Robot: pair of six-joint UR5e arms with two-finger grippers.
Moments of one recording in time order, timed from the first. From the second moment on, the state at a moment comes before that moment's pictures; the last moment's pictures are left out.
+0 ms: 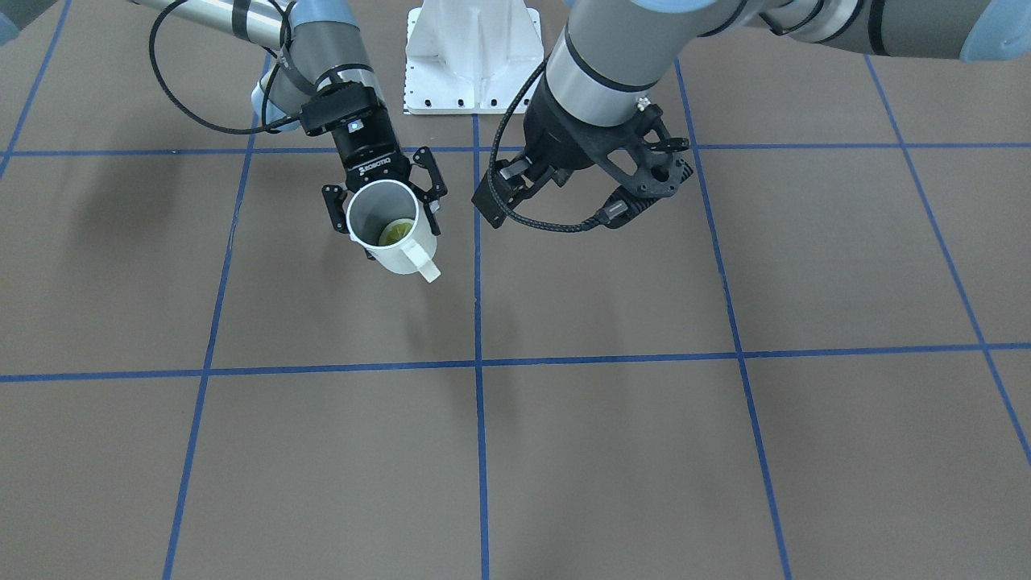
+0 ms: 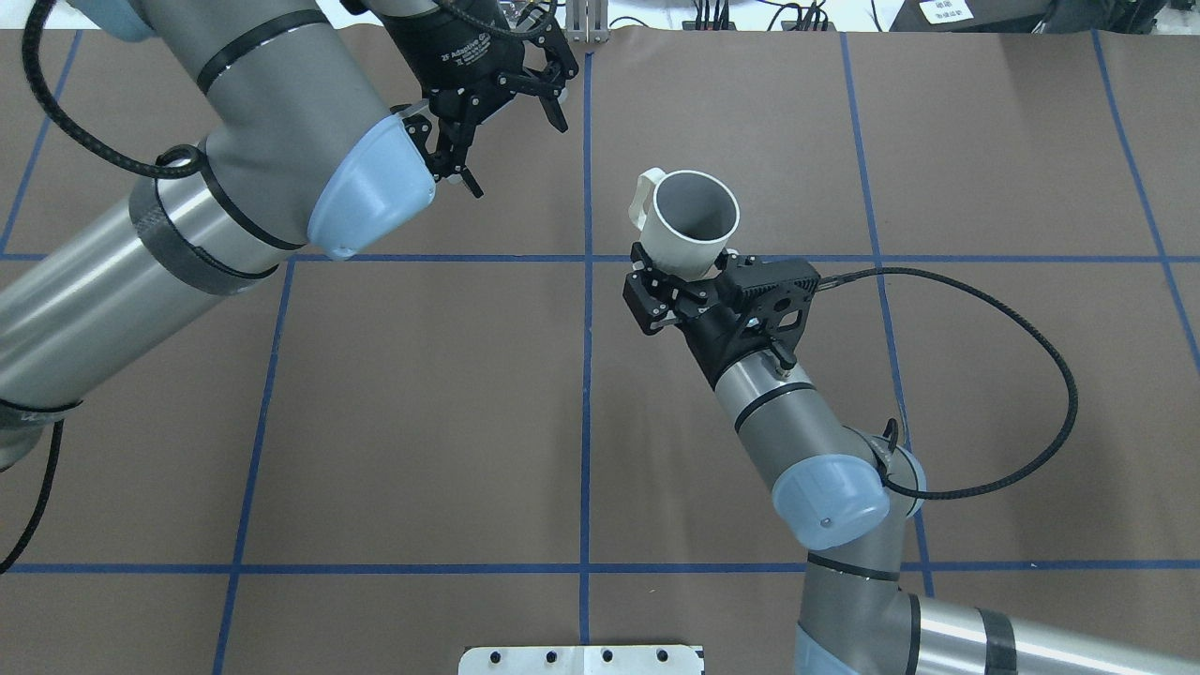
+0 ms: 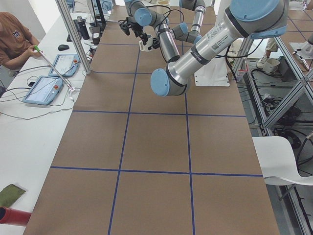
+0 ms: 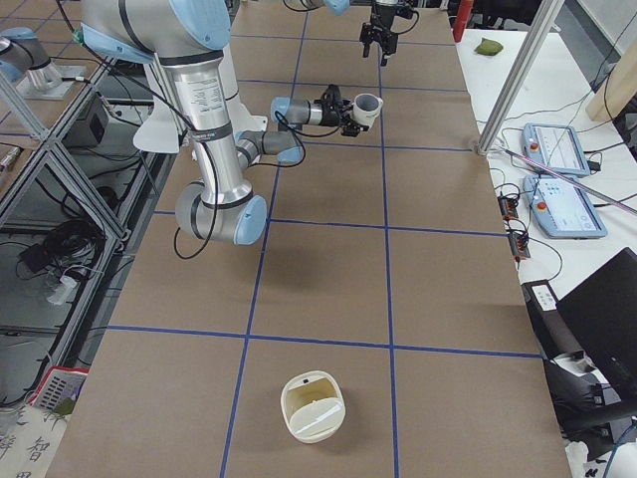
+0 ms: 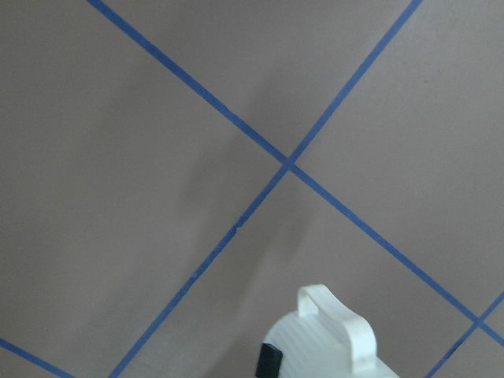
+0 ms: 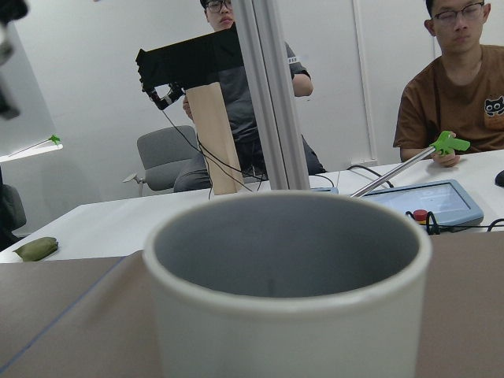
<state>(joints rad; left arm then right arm) -0.88 -2.54 -1.66 -1.30 -2.35 -1.65 0.32 -1.16 1.66 -0.50 0.75 0.96</state>
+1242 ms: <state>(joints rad) -0.97 -2.42 -1.65 -1.30 -2.34 -1.35 0.60 -1.58 1.75 -0.39 0.87 1.00</state>
